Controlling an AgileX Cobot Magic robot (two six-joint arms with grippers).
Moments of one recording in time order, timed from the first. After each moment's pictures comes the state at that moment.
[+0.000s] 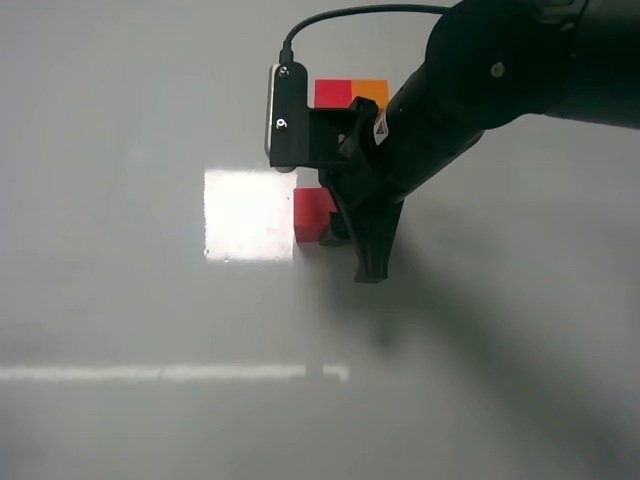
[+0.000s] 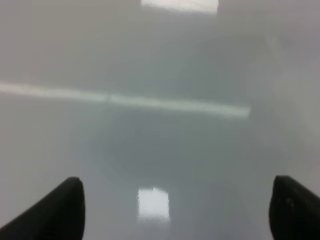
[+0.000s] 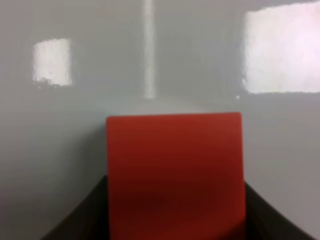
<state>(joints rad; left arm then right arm) 0.04 0.00 -0.50 0.00 1.05 -0.10 0.79 1.61 -1.48 -0.26 0.74 -0.85</state>
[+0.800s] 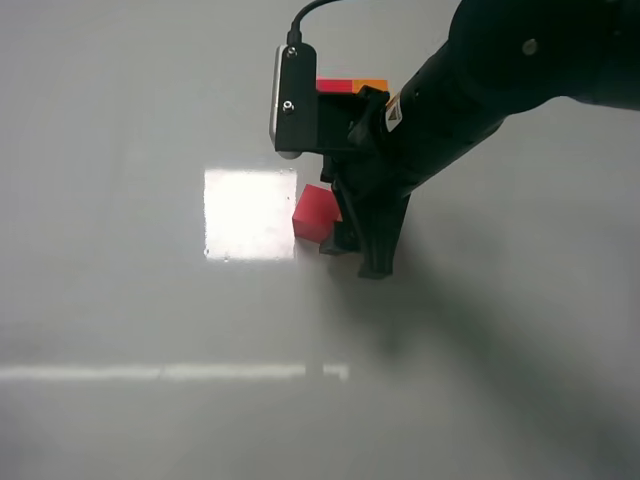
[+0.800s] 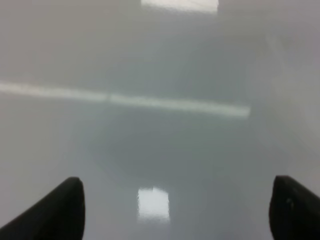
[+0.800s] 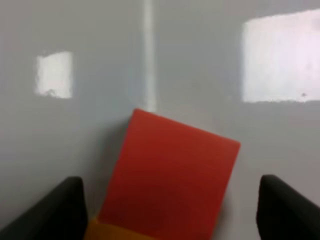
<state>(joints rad) 0.04 0.00 -0.50 0.00 1.05 -0.10 0.79 1.56 -1.47 -0.22 0.75 -0.86</state>
